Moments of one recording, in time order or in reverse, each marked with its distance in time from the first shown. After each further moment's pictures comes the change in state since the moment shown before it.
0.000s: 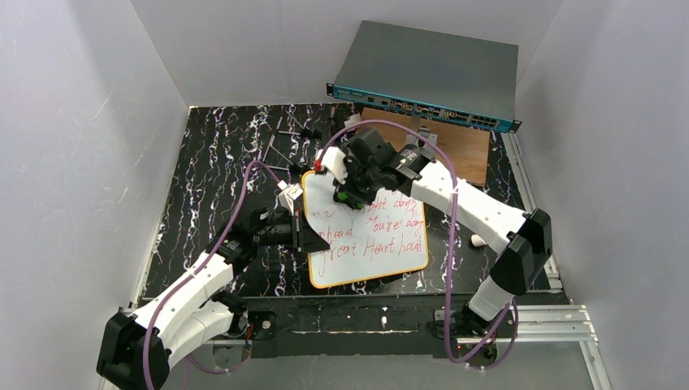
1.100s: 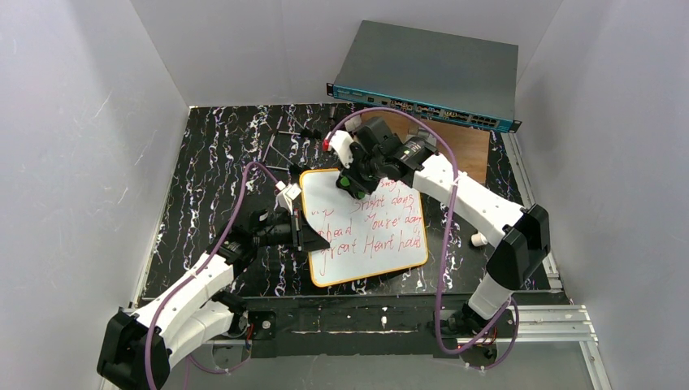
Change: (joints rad) left arm 0.005 0.002 -0.027 0.056 -0.012 -0.041; right arm -0.100 0.027 0.017 0.063 -0.006 0.121
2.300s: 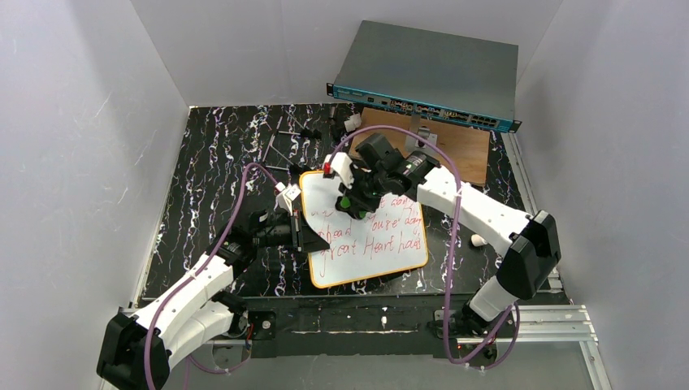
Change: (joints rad) left arm 0.000 -0.010 -0.004 -0.009 0.001 -0.019; right arm 0.046 -0.074 -0.157 0.023 -0.126 -0.077
